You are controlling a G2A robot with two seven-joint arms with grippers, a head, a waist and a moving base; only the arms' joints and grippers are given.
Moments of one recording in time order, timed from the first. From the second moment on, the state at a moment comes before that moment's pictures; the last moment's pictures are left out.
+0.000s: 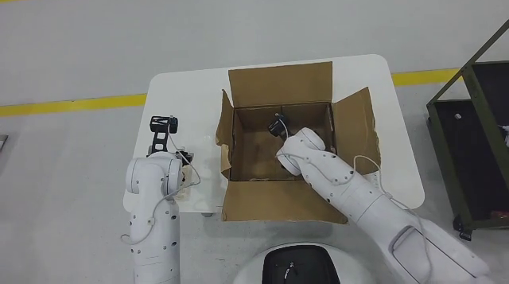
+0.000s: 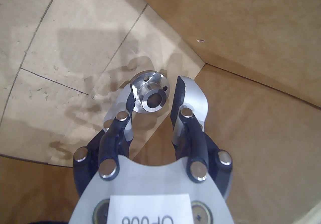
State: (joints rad) left arm 1.00 -1.44 -1.57 -1.67 1.75 -0.14 -1.30; right arm -0.57 -1.65 0.79 -0.83 -1.57 0.14 1.13
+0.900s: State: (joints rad) left arm 1.00 -1.44 -1.57 -1.67 1.75 -0.14 -1.30; right arm -0.61 -1.67 0.85 -0.89 -1.53 0.05 1.05
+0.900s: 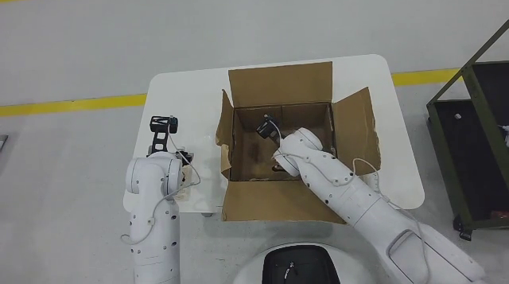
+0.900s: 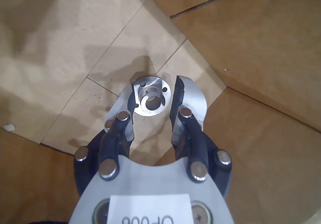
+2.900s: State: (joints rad) left arm 1.00 -1.44 -1.57 -1.67 1.75 -0.14 -1.30; right arm -0.95 -1.59 1.16 -1.45 -1.54 -0.07 0.94
